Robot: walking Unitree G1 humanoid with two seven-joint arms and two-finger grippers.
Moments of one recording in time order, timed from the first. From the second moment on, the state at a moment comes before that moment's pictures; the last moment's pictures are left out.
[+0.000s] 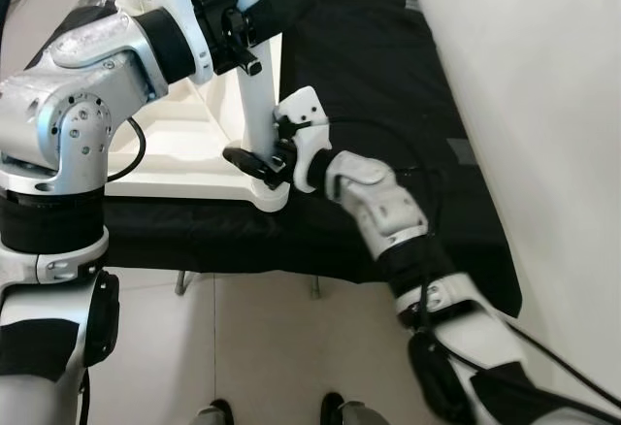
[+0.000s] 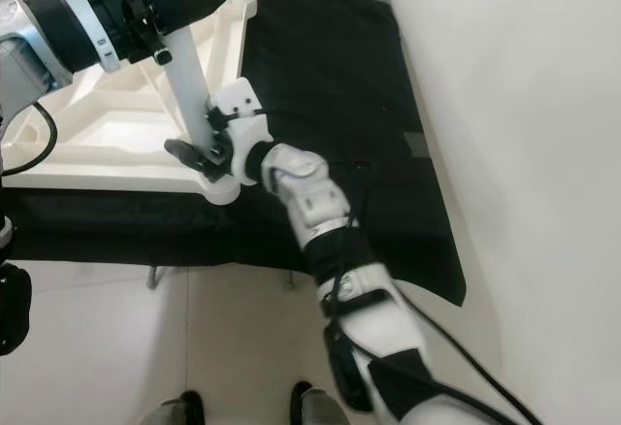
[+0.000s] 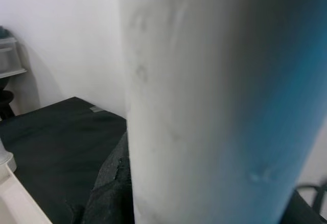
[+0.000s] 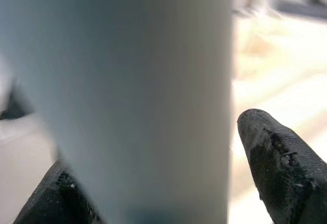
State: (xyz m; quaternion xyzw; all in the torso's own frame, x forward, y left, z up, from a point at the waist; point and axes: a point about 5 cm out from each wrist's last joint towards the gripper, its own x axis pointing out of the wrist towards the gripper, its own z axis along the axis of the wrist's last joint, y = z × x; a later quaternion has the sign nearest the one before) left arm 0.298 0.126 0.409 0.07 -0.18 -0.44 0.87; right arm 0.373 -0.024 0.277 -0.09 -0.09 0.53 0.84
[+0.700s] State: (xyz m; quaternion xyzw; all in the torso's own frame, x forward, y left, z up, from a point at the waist) left arm 0.292 0.123 0.410 0.08 -0.18 -0.46 0.87; right arm 0.377 -0.031 0.292 -0.13 -0.10 0.65 0.74
